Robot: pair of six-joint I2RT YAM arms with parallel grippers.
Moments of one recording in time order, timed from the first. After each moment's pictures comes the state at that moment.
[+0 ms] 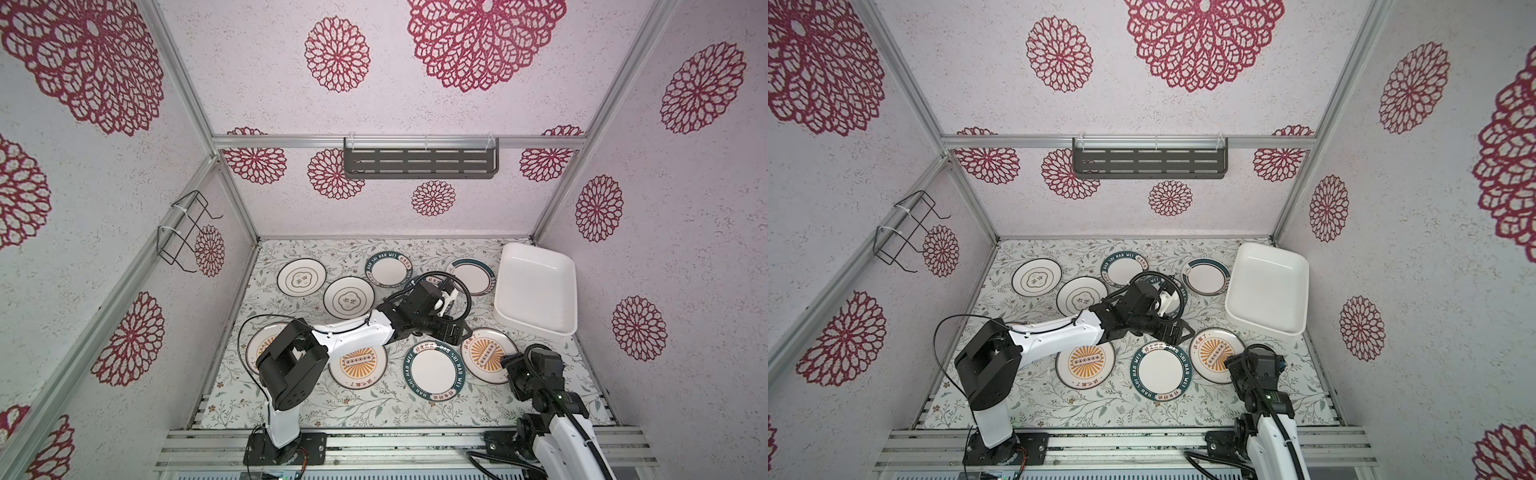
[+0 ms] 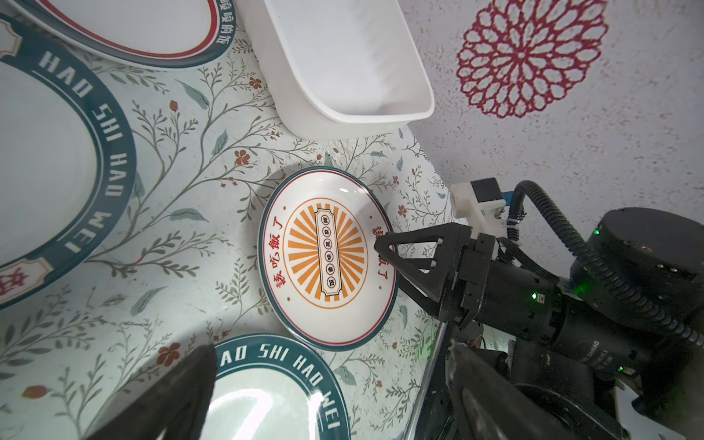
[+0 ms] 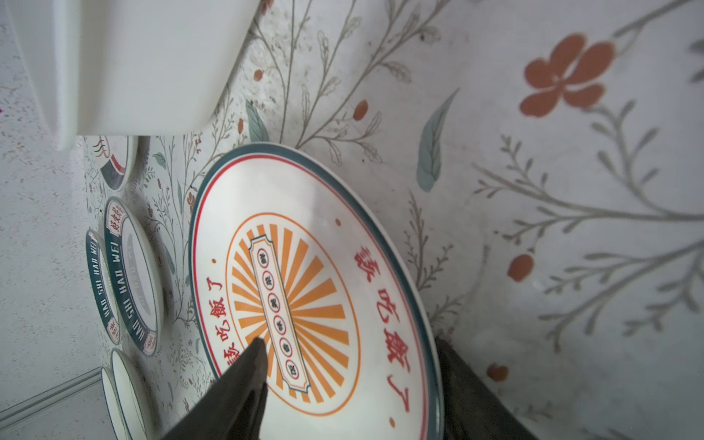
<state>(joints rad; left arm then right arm) -0.91 1.86 1.32 -0.11 0.36 -0.50 -0.03 0.55 0.19 -0.56 -0.09 1.12</state>
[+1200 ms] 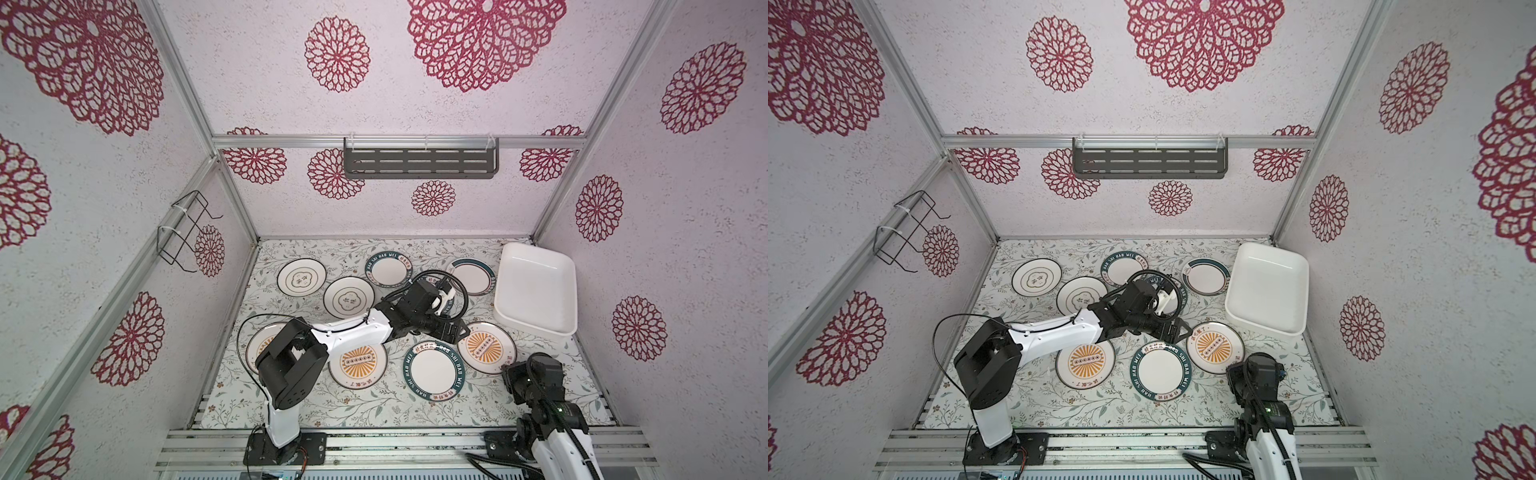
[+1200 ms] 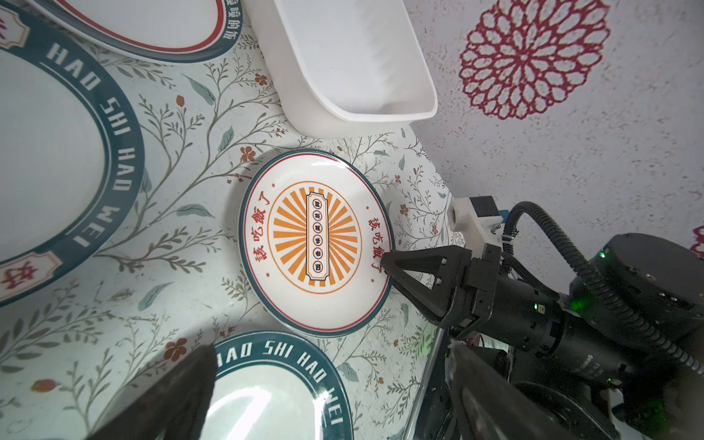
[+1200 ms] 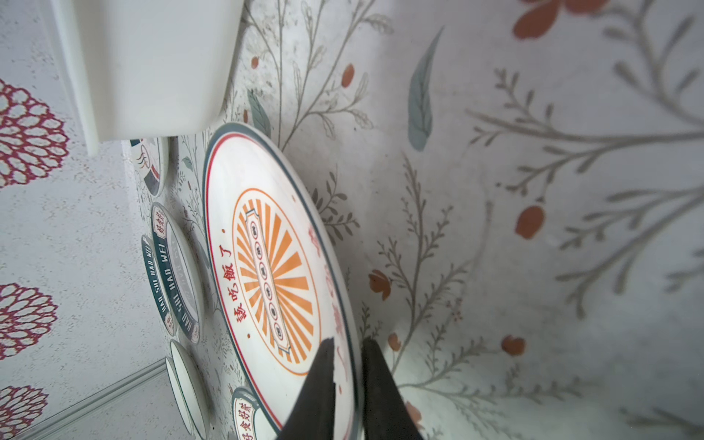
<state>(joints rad) -0.90 1.86 1.31 -0.11 0.38 -0.50 -0.03 0.36 0.13 -0.59 -0.13 1.25</state>
